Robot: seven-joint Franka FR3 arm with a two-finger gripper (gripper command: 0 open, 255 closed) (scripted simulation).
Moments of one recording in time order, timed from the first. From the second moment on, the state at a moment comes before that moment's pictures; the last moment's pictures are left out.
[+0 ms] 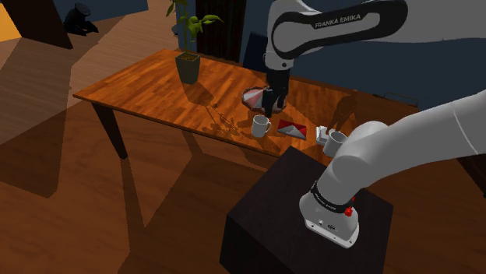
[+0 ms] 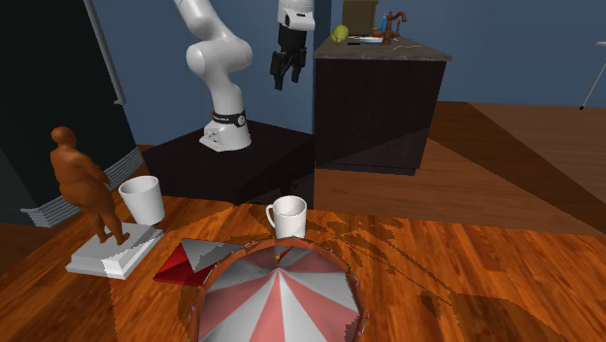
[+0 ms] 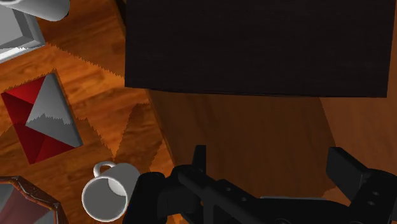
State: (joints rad) arm -0.08 -0.60 -0.05 -2.60 -0.03 1.81 -0.15
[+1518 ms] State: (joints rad) arm -0.20 0.22 -0.21 -2.39 -0.05 2.57 -0.42
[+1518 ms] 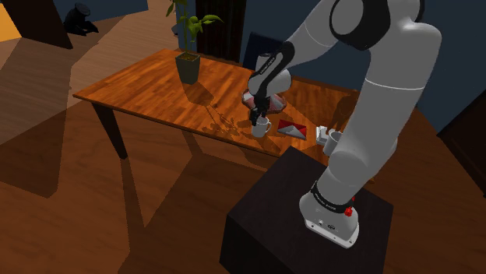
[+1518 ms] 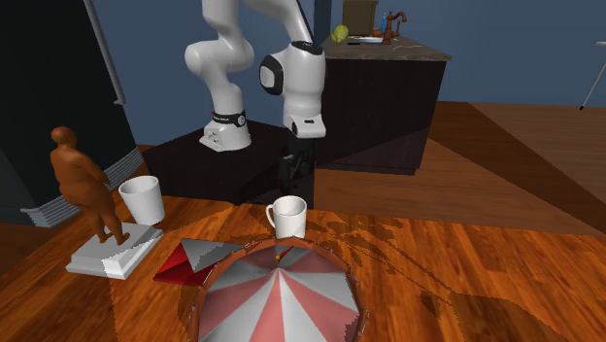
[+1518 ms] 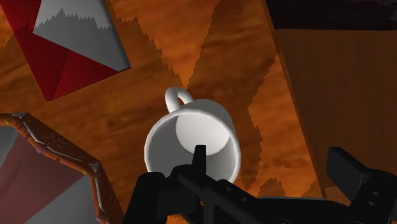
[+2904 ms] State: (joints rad) arm -0.24 0.42 -0.19 -2.32 0.01 2.71 -0.47
